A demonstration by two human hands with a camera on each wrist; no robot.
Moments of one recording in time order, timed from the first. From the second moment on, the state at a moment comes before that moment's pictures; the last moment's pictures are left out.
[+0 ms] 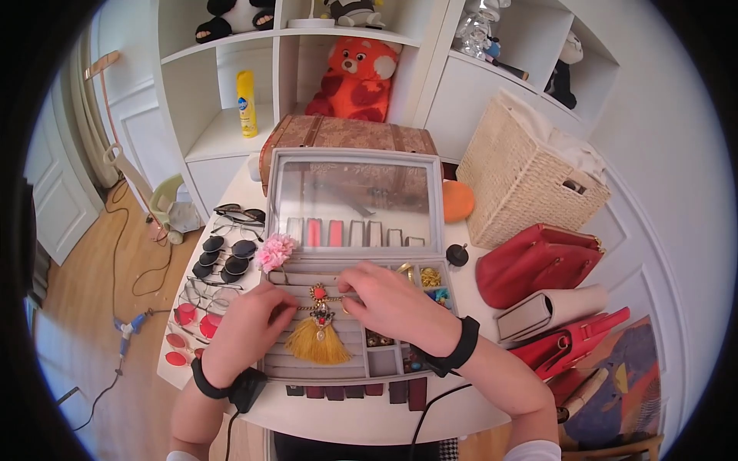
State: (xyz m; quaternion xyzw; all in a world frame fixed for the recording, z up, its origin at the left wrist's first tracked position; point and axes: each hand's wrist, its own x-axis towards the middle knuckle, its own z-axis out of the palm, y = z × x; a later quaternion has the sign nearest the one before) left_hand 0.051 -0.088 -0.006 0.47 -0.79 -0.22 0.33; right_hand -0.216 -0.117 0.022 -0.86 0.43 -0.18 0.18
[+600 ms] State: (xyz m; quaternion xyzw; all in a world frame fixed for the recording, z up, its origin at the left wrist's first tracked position) left_hand 0.048 -0.074 0.006 0.53 -0.81 -0.09 0.26; right_hand -0.198 -0.119 0.028 -0.87 0.43 -0.18 0.16
